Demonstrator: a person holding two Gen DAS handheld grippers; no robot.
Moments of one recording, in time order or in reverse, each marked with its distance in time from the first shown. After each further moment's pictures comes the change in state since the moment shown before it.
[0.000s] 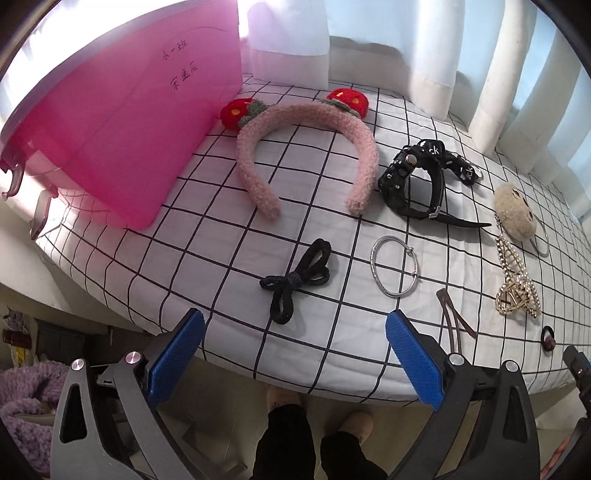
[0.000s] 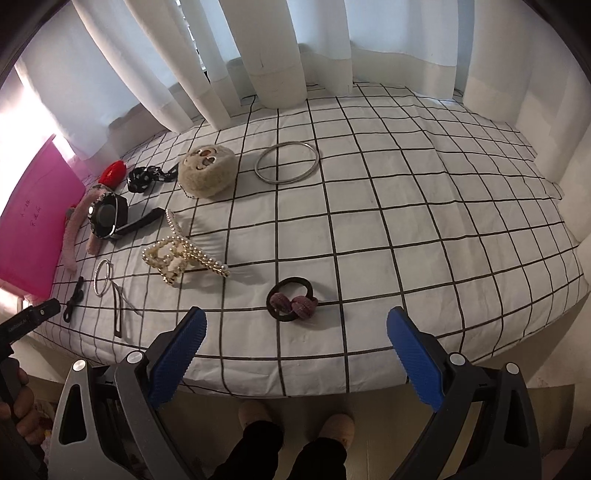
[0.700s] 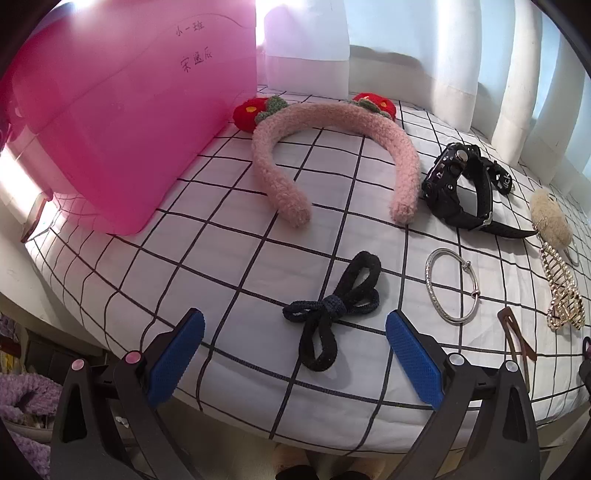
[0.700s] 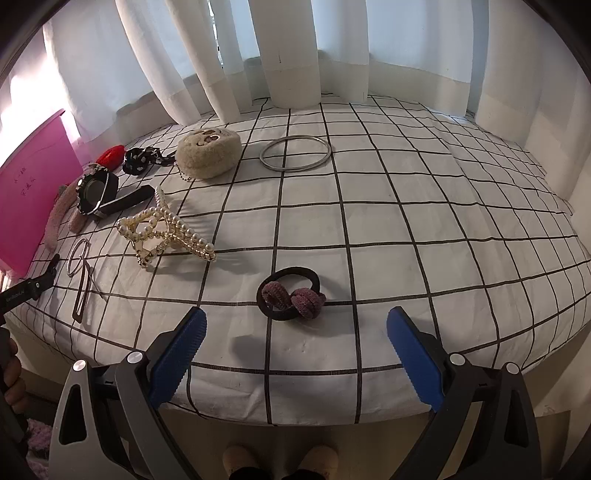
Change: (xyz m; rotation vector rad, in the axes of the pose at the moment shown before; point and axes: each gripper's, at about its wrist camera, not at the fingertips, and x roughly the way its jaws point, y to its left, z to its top) left arm 0.052 0.021 -0.008 0.011 -0.146 0.009; right arm 0.031 0.011 -0.028 -0.075 -0.145 -0.042
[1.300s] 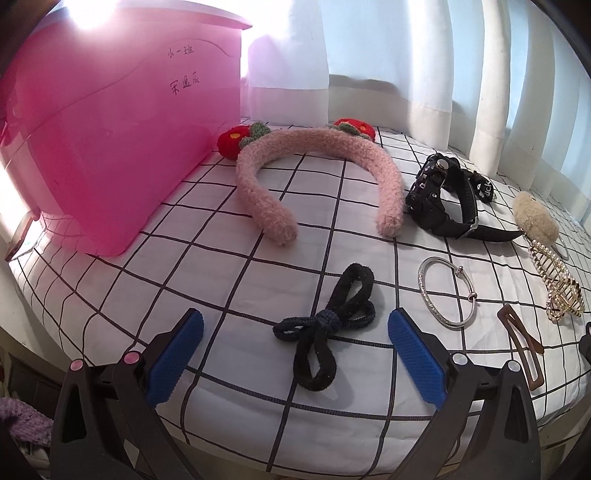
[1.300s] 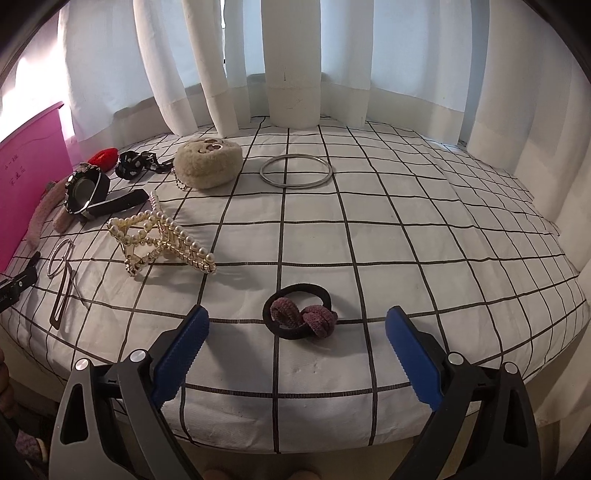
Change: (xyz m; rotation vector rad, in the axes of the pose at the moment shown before) left arm 0.001 0.001 -0.010 0.027 -0.163 -0.061; right arm 0.008 0.014 -0.005 -0.053 -0.107 -0.081
